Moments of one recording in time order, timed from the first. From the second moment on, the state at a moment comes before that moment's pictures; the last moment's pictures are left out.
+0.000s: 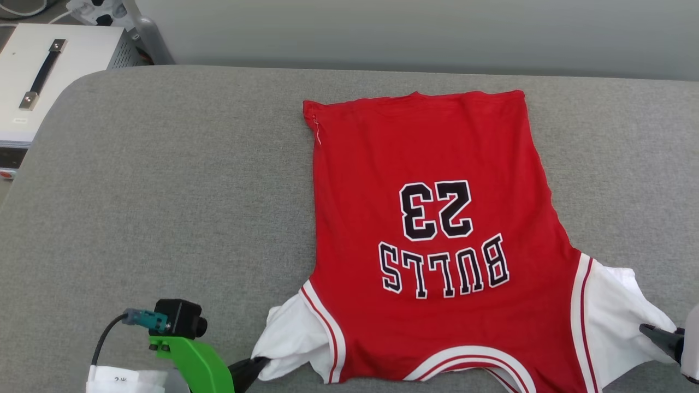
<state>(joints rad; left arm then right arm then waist) 0.06 0.57 -0.43 -0.19 -1.02 0.10 0.51 0.00 -0.42 -0.20 -0.02 0.57 0.13 1.00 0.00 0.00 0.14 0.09</state>
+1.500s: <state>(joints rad) -0.14 0.45 -0.58 -0.37 -0.83 0.06 0.46 -1.11 -0.57 0.00 0.38 0.30 0.13 1.23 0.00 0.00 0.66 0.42</state>
